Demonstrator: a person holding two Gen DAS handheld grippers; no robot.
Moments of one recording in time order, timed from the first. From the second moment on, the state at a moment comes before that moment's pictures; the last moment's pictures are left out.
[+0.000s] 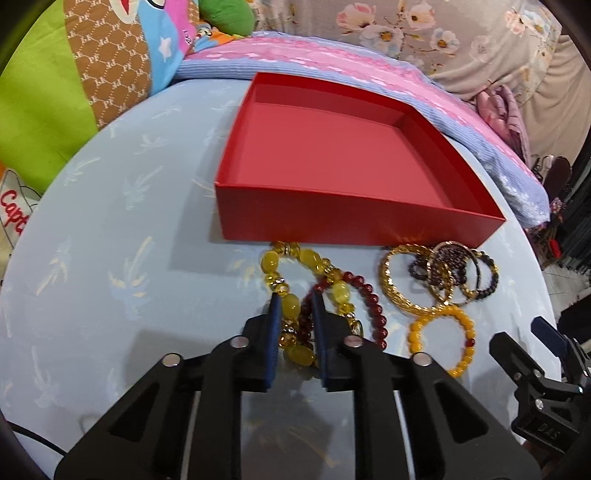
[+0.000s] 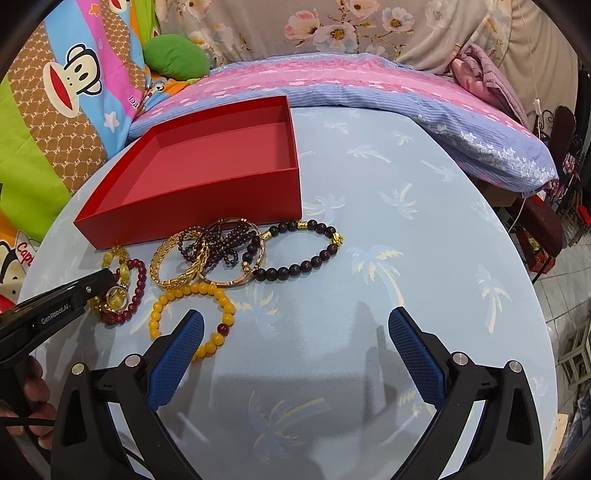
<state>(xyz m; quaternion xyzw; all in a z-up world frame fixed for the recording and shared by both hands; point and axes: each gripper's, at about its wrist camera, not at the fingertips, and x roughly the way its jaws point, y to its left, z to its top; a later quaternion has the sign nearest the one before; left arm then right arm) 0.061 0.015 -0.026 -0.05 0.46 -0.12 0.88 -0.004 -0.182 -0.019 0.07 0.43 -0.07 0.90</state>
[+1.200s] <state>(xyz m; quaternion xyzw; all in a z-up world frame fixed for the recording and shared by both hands) 0.029 0.018 0.050 -0.07 0.39 -0.17 0.91 0.014 -0.188 -0.015 0.08 0.42 -0.05 0.90</state>
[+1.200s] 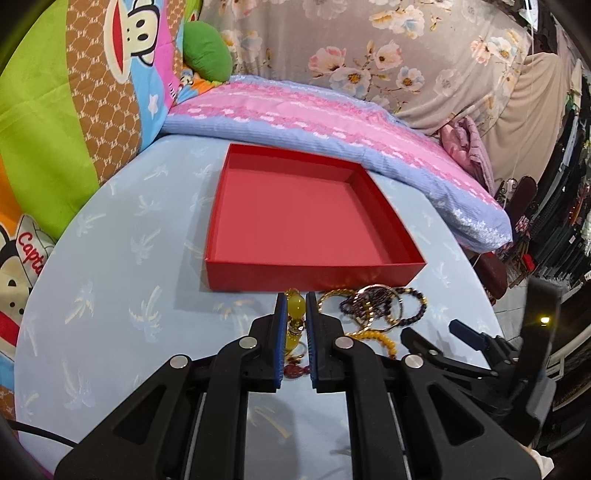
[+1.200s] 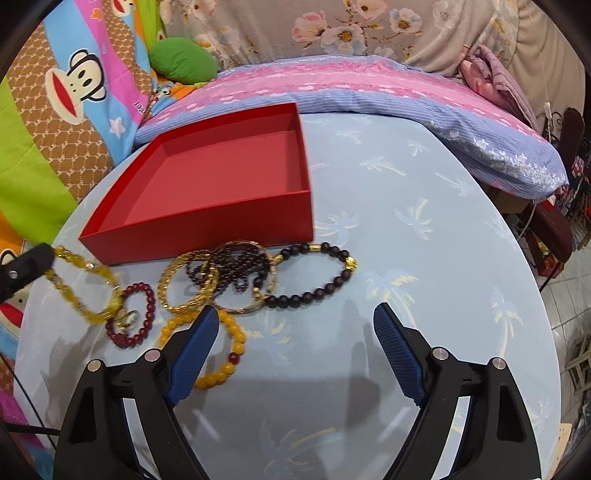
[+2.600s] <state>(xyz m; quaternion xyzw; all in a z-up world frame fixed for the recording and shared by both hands) 0.025 0.027 0.057 -0.07 0.38 -0.15 0.91 0.014 -0.234 0.008 0.10 0.39 -0.09 0.91</state>
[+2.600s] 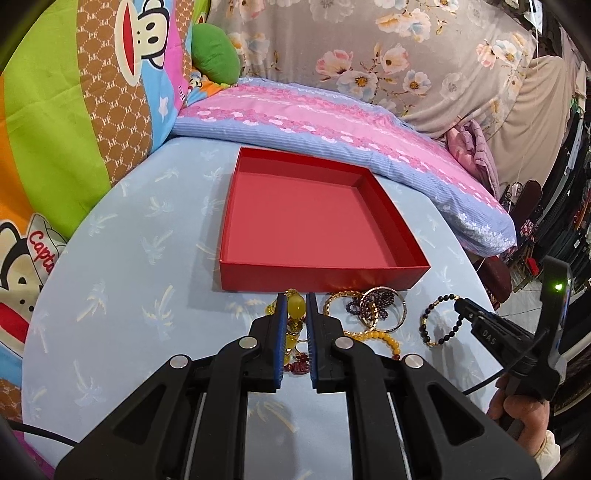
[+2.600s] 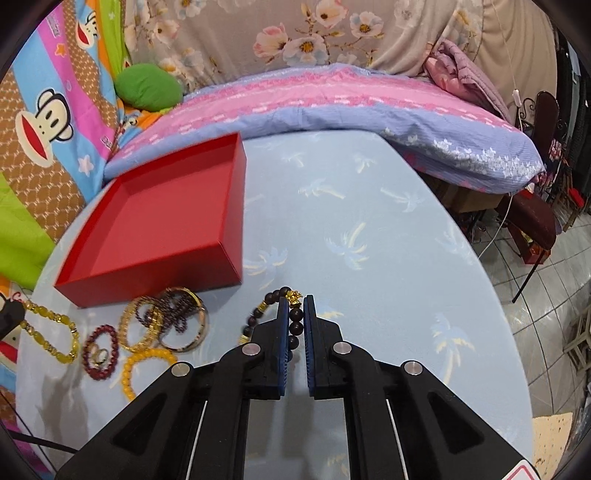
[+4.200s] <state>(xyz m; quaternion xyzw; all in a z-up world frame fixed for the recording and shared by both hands) 0.288 -0.013 0.033 0.00 0.40 -0.11 0.91 0.288 -0.184 0.020 0.03 0.45 0.01 0.89</state>
